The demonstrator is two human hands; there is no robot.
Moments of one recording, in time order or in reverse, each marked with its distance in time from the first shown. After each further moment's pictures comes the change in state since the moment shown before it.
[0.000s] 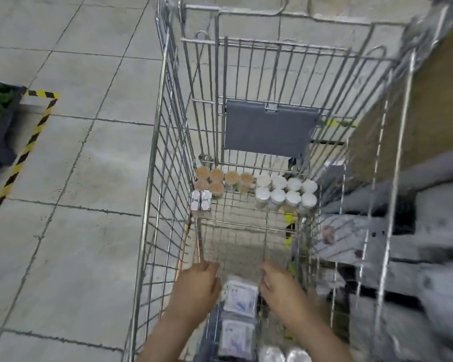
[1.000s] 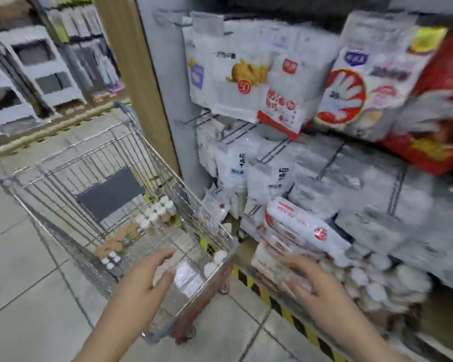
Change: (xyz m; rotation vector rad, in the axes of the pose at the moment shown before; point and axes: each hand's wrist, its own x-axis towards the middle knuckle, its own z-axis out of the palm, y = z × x) left_hand -0.337 0.043 -0.161 -0.047 -0.013 0.800; right_hand -0.507 -0.106 0.142 0.537 0.967 0.370
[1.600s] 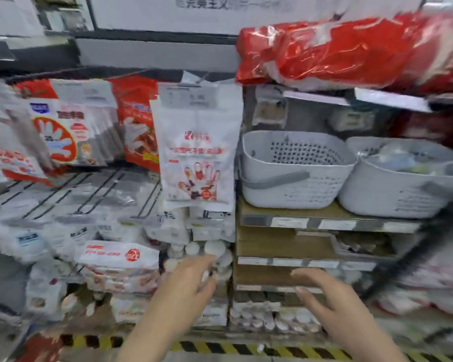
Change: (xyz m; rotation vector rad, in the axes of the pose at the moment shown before) left_hand -0.100 0.364 0.254 0.079 -0.493 0.737; right_hand -0.346 0.194 -0.201 -0.002 0.507 0.452
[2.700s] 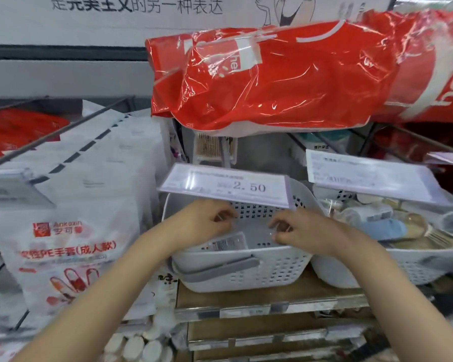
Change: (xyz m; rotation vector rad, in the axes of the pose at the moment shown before) left_hand 0.313 0.139 -0.029 0.043 -0.209 0.322; right_hand 0.251 0.054 -0.184 -0.344 -0.178 0.035
